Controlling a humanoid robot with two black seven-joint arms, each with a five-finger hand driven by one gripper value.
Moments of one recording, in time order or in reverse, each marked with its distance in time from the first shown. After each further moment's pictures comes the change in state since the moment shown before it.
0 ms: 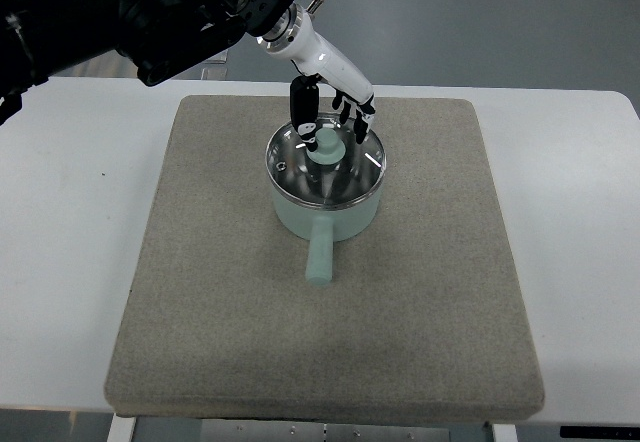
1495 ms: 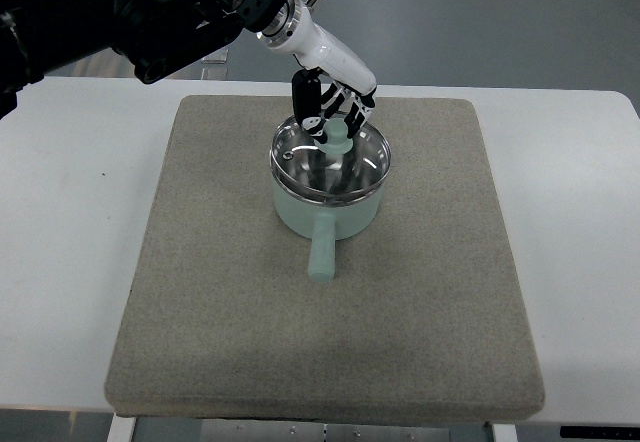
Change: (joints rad) left arm -0.001 0.011 0.005 -0.002 -0.020 0.054 0.000; right arm 0.000 0.000 -0.001 0.000 0.000 0.000 0.000
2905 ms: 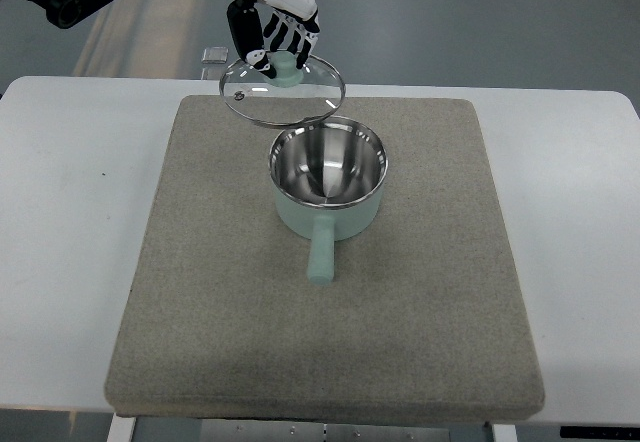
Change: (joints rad) left arm -0.052 0.191 -0.011 0.018 -0.002 0.016 0.000; right arm 0.000 0.000 0.001 0.000 0.000 0.000 0.000
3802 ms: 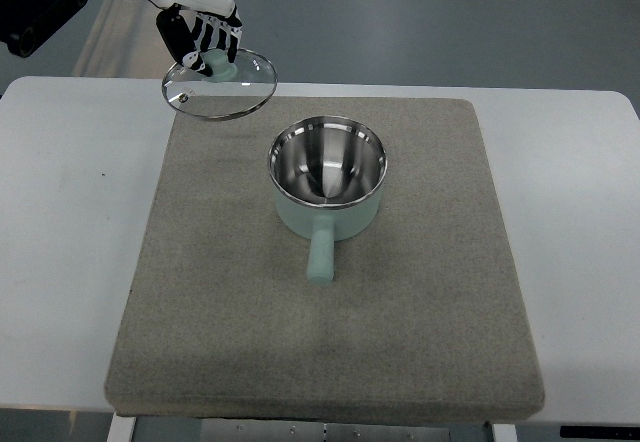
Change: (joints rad) left arm 0.187 0.041 0.014 0.196 -0.038 0.082 0.000; right arm 0.000 0.000 0.000 0.000 0.000 0.000 0.000
